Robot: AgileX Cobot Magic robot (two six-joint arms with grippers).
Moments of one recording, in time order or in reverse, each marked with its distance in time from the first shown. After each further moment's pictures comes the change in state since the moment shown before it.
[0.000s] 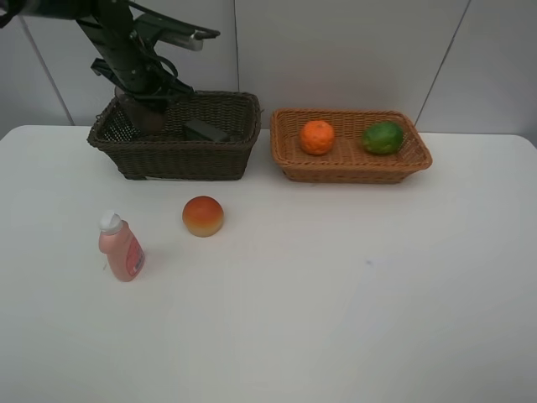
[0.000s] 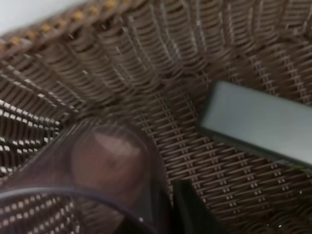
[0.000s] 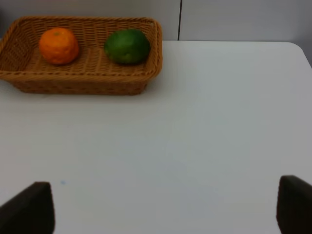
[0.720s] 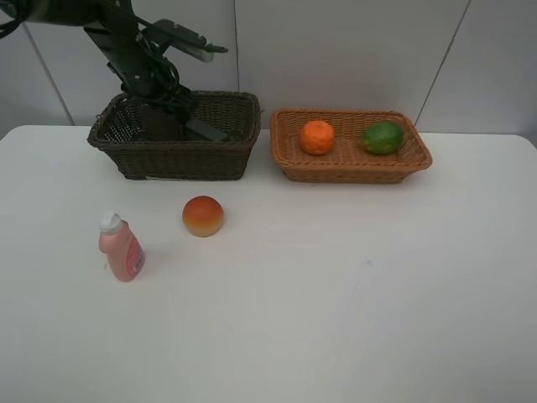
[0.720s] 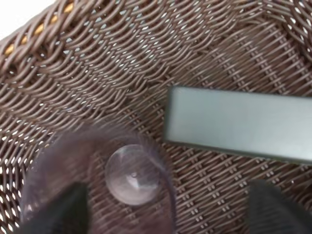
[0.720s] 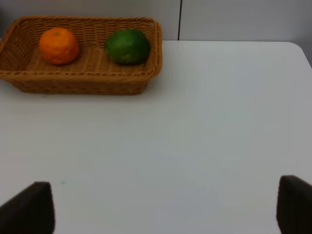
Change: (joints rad) left arm 0.000 0.016 -0.003 -0.099 -0.032 0.275; right arm 0.000 0.000 0.000 0.000 0.000 0.000
